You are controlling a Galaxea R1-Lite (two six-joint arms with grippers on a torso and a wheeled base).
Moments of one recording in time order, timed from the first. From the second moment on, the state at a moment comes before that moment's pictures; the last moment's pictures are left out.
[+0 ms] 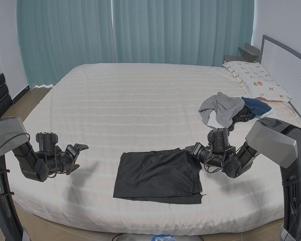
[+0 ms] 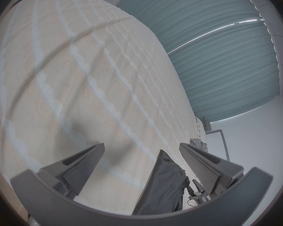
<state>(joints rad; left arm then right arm) 0.05 2.23 -0.71 -0.92 -0.34 -0.95 0.37 2.45 -1.11 -0.82 0.03 0.84</state>
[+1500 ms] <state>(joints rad) 0.01 2.24 -0.68 -0.97 -0.27 -0.96 0.29 2.25 -0.72 -0.89 0.36 0.82</state>
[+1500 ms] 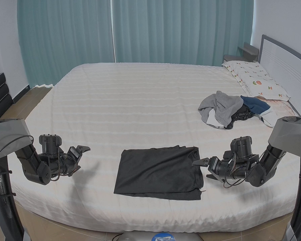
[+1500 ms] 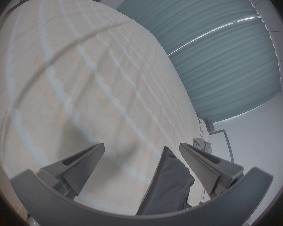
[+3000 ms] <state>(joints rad) 0.01 2.24 -0.68 -0.97 -0.27 -0.96 0.32 2.21 -0.59 -0.88 0.30 0.59</state>
